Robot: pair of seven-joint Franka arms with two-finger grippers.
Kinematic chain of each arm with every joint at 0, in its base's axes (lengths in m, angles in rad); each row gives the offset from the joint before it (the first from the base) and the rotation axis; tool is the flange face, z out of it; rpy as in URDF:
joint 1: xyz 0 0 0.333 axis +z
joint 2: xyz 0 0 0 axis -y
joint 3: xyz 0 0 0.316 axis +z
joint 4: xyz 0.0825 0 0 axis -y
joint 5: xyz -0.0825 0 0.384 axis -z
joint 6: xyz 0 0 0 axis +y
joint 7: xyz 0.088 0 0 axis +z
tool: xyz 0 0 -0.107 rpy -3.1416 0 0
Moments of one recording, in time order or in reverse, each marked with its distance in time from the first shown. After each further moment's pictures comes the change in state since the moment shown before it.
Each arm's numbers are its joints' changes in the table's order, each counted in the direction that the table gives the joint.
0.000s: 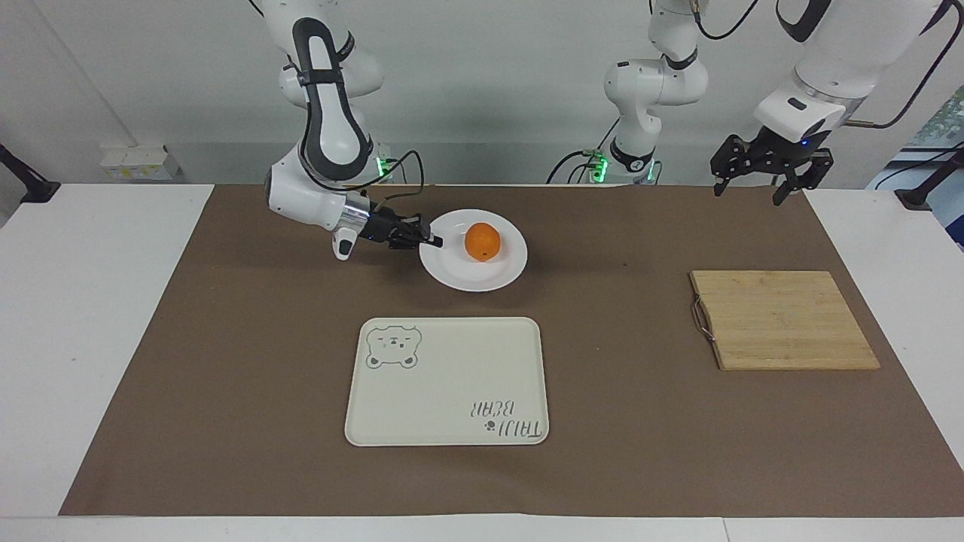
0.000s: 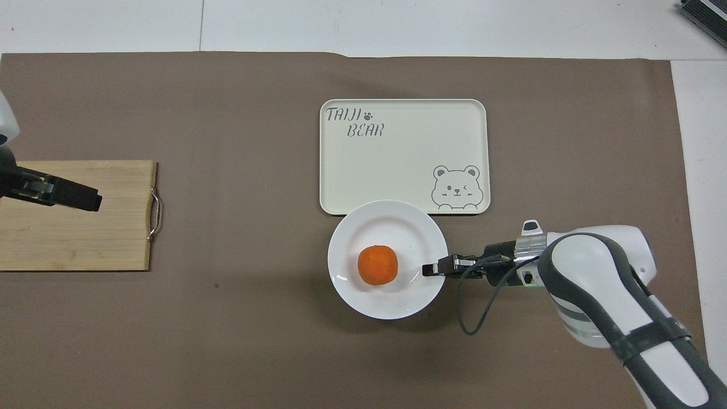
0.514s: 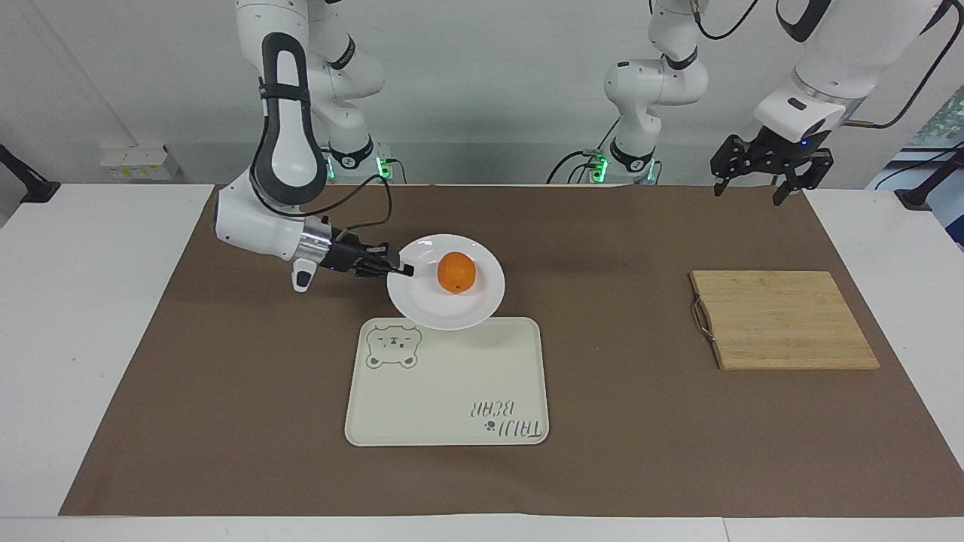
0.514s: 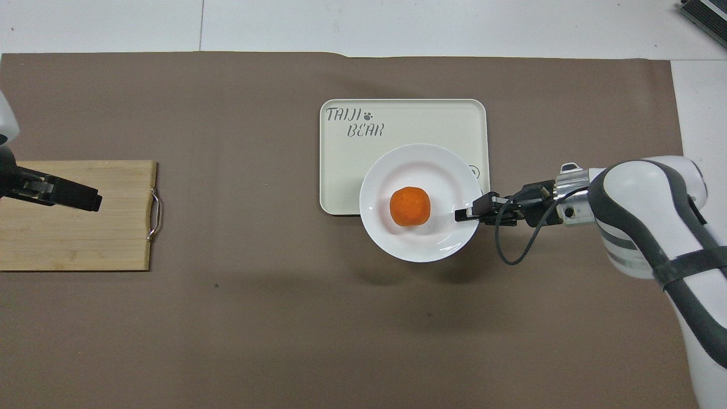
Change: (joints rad) left arm 0.000 0.000 0.000 0.000 0.000 0.000 0.000; right arm -0.162 -0.185 -0.006 0.330 0.118 0.167 -0.103
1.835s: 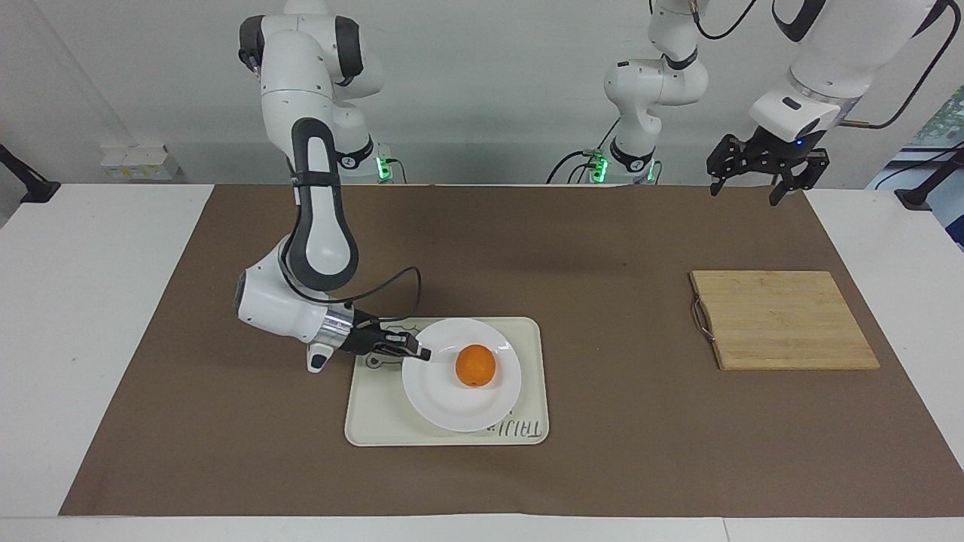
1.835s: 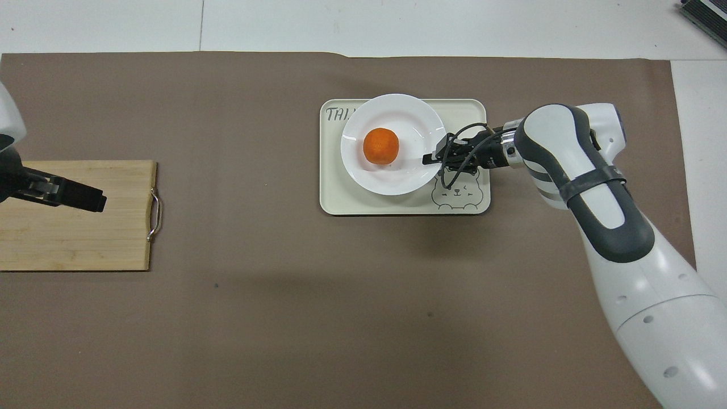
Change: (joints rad) left arm -0.007 0.000 -0.004 0.000 0.000 0.000 0.000; right arm 0.039 -0.404 0.035 0.409 -0.063 -0.128 -0.133
